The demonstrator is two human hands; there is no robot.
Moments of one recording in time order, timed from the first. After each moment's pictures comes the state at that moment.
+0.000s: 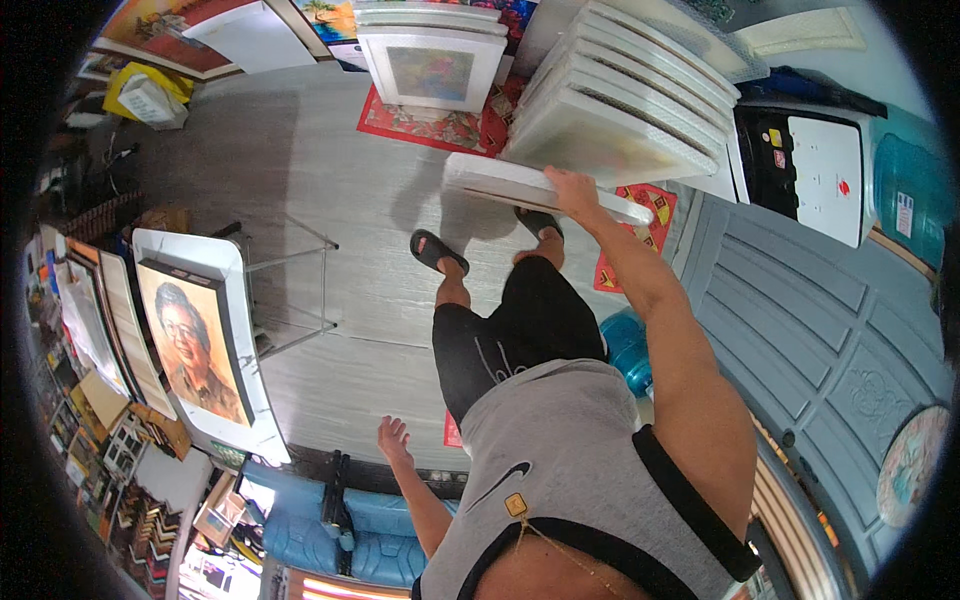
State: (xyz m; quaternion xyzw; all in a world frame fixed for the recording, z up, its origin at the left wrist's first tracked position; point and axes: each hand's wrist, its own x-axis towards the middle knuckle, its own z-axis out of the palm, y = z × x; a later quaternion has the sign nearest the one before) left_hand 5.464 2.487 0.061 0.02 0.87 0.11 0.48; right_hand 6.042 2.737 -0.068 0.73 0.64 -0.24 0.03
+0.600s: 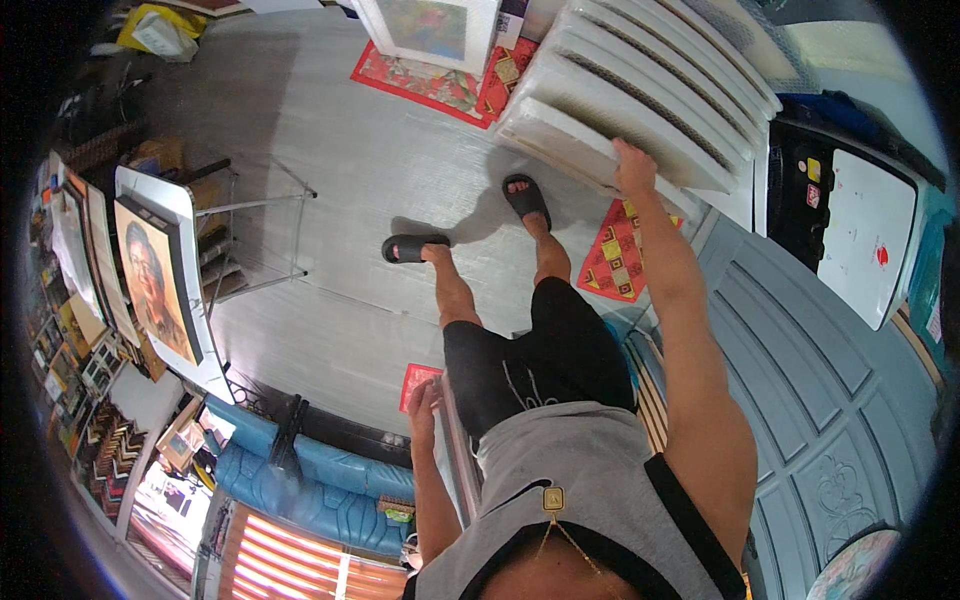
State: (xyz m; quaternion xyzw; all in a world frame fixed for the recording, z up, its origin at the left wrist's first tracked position) left_hand 5.720 2.430 0.060 0.12 0.79 0.10 0.59; right_hand 6.233 2.688 -0.156 0.78 0.60 -0.19 0.07
